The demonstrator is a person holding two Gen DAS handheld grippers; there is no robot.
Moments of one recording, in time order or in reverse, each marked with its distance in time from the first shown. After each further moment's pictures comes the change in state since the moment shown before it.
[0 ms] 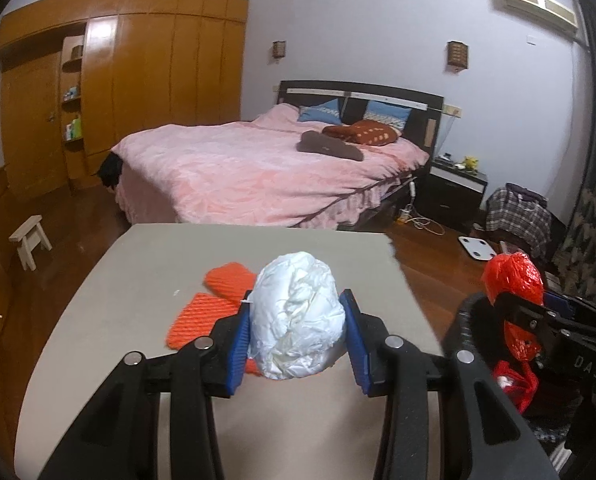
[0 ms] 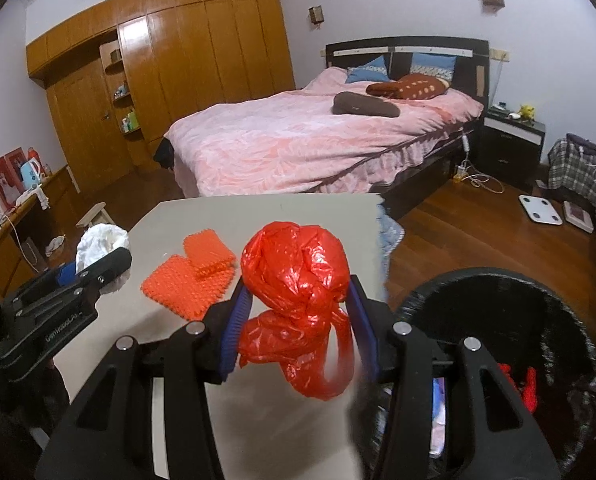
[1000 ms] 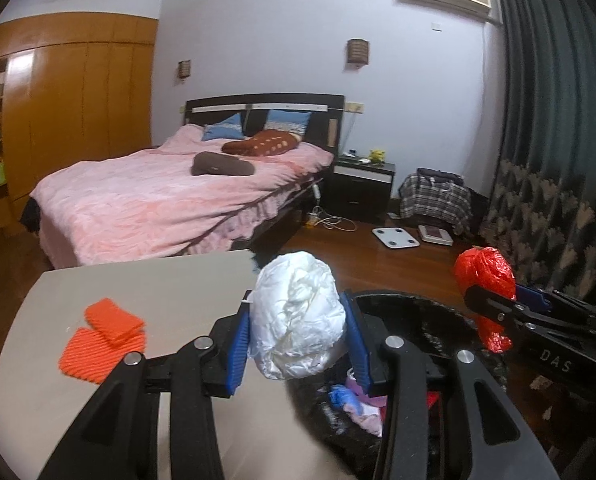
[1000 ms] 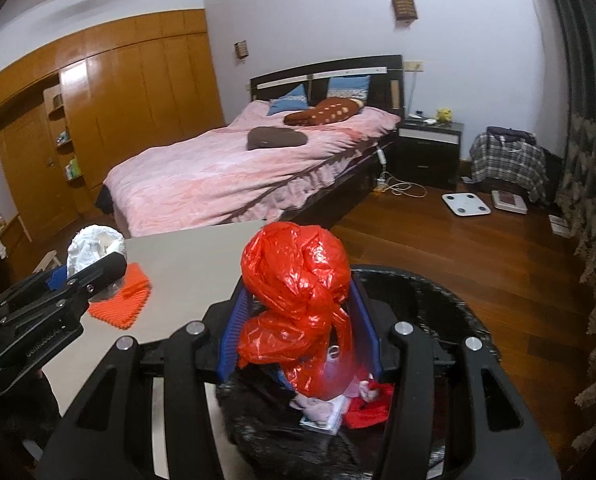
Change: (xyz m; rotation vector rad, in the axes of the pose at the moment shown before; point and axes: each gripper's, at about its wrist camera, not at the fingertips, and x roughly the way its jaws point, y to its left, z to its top) left arm -0.034 -0.155 0.004 0.168 -0.042 -0.272; right arm -0.103 -0.120 -0.032 0.136 -0.120 -0.217
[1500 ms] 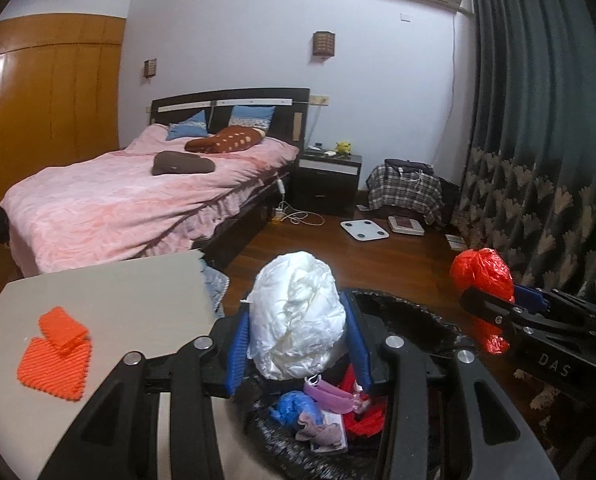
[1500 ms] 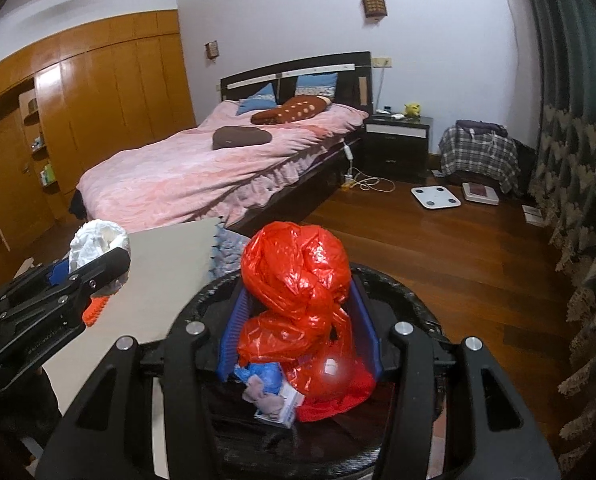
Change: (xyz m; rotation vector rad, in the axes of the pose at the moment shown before) left arm 0.035 -0.049 -0.006 0.047 0.016 -0.106; right arm -0.007 -0.050 -0.016 0.033 0.005 -0.096
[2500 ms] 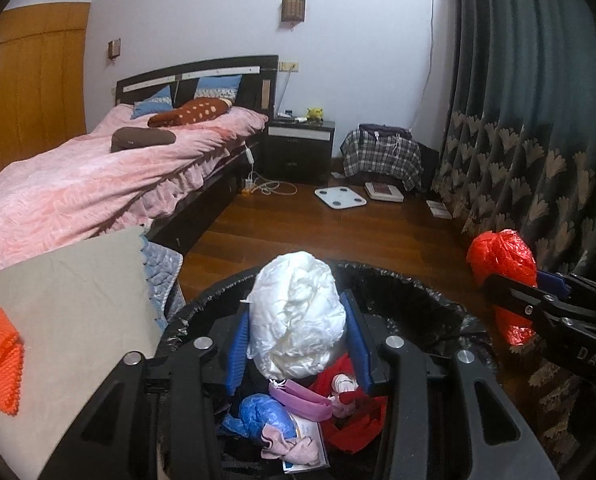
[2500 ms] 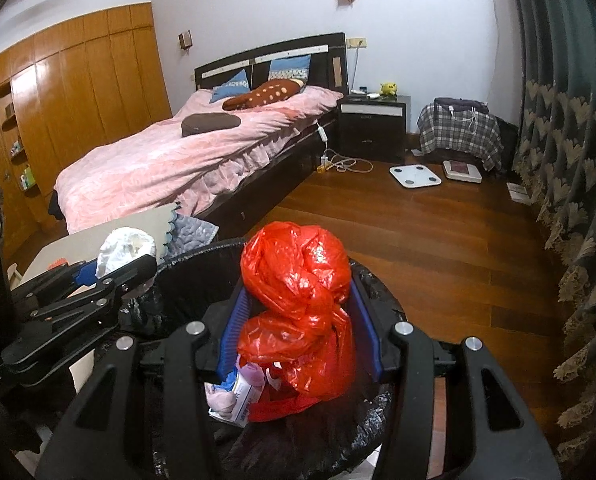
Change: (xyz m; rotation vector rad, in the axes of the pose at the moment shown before) left arm 0.091 -0.036 -0.021 0.050 0.117 -0.084; right arm 0.048 -0.061 -0.021 0.050 0.061 -0.051
